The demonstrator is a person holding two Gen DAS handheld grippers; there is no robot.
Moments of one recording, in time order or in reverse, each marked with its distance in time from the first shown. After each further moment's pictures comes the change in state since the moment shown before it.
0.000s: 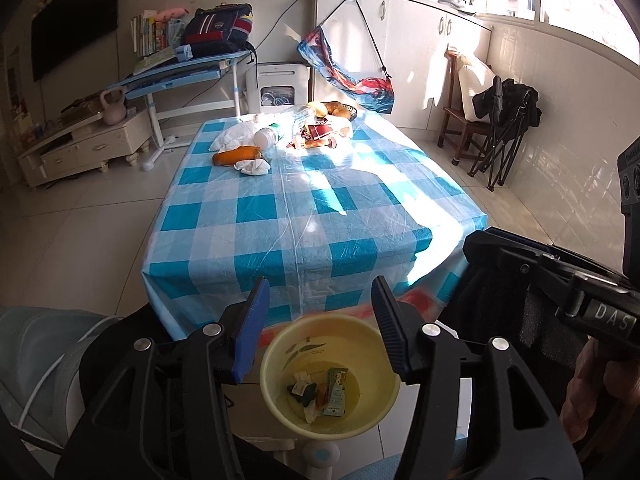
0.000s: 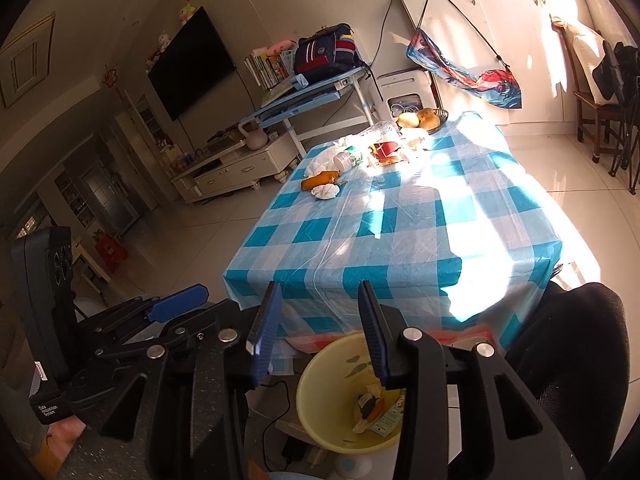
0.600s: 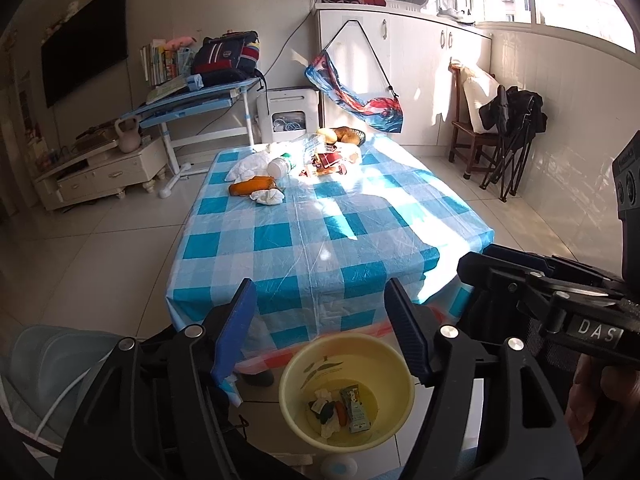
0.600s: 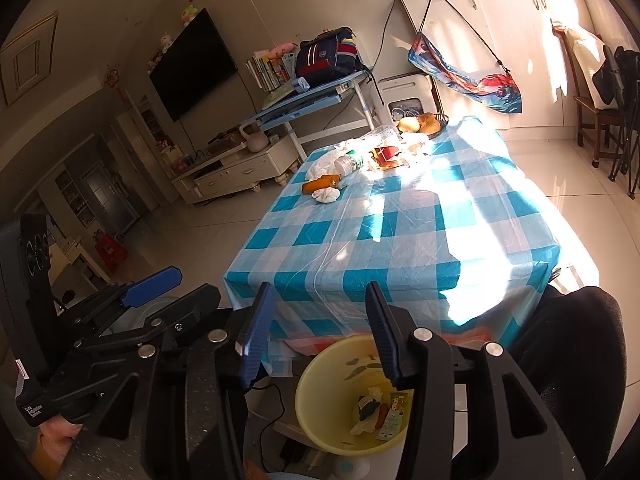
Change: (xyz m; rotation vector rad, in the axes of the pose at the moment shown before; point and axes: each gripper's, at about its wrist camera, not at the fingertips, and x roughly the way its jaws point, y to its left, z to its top) left arm -0.023 -0.009 0.005 0.042 -0.086 0.070; right arm -0.003 0.000 0.002 -0.005 -0.010 -0.003
